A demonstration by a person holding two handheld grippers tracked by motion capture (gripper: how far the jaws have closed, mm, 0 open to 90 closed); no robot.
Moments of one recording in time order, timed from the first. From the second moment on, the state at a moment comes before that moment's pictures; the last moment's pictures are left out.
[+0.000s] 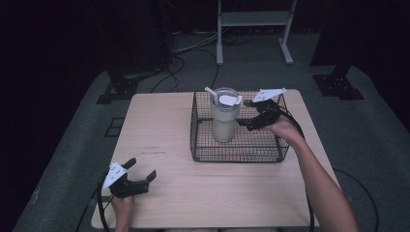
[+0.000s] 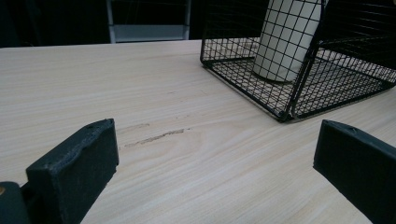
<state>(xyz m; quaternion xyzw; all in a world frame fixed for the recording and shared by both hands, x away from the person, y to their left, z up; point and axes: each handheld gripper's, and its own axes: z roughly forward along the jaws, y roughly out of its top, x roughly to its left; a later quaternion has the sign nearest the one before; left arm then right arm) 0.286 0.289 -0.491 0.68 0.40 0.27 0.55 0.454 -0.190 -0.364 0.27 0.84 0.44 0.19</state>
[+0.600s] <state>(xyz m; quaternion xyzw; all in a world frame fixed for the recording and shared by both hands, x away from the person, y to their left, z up) 0.286 0.288 -0.491 0.68 0.40 0.27 0.55 0.430 -0.212 -0.349 0.26 0.82 0.46 0.20</state>
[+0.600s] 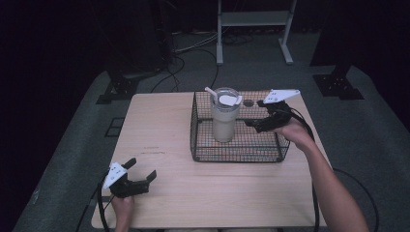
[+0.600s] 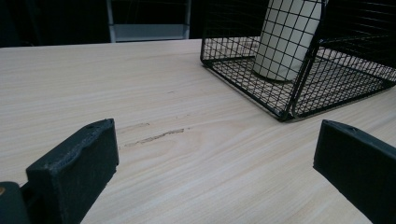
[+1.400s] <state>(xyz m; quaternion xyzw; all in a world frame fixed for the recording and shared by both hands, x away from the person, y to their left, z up) 0.286 0.288 -0.491 0.68 0.40 0.27 0.55 0.395 -0.227 -0.353 0.25 0.83 0.46 0.19</state>
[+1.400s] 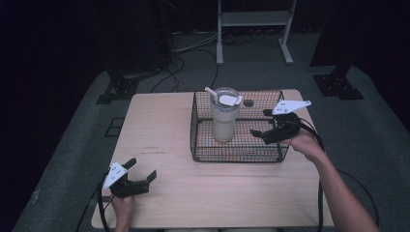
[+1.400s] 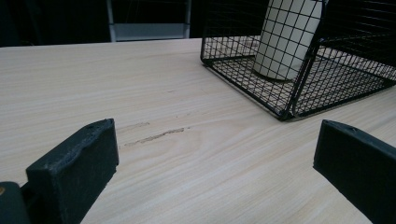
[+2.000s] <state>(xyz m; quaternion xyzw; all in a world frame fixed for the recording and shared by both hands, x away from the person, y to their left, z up) 0.286 0.288 -0.491 0.68 0.40 0.27 0.55 0.368 -0.230 -0.359 0.23 0.83 0.47 0.18</state>
